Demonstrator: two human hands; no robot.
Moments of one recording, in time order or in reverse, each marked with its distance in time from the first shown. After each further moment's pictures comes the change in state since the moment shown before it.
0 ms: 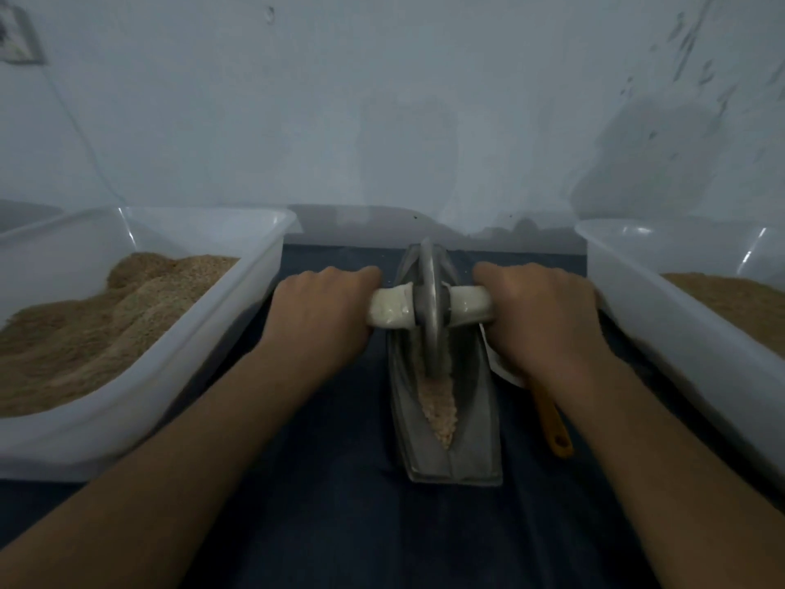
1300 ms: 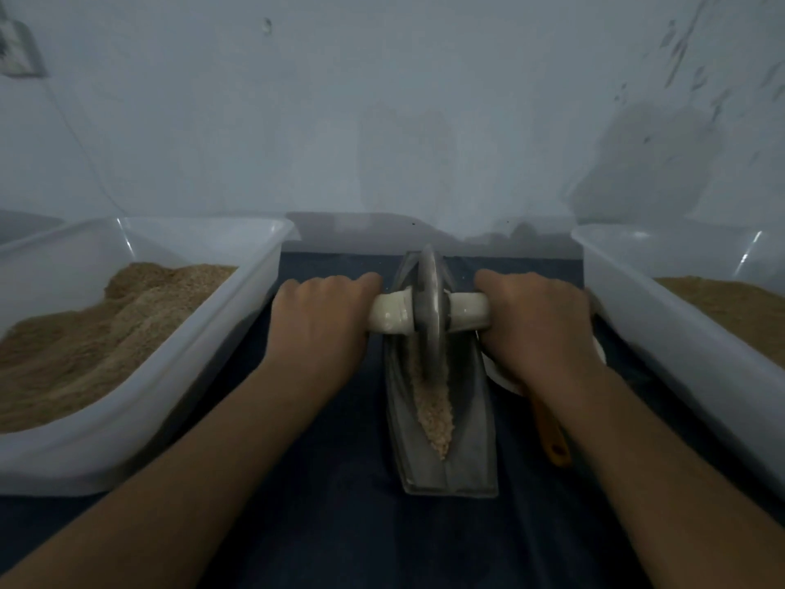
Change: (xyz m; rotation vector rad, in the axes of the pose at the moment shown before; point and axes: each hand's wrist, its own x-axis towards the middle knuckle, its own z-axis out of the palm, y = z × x) left_hand 0.000 0.007 0.002 0.080 0.062 -0.024; right_hand 0.002 -0.002 0.003 -0.025 -0.055 0.085
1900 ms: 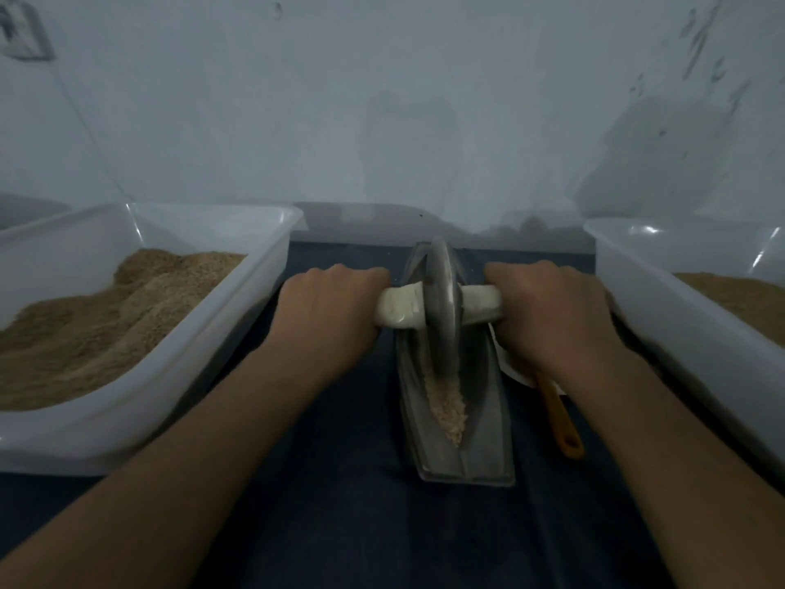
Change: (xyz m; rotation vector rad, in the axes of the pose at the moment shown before) left_hand 0.000 -0.007 -0.005 -0.071 -0.096 -0.005; right_hand 0.002 0.001 -0.008 0.062 -0.057 -0.037
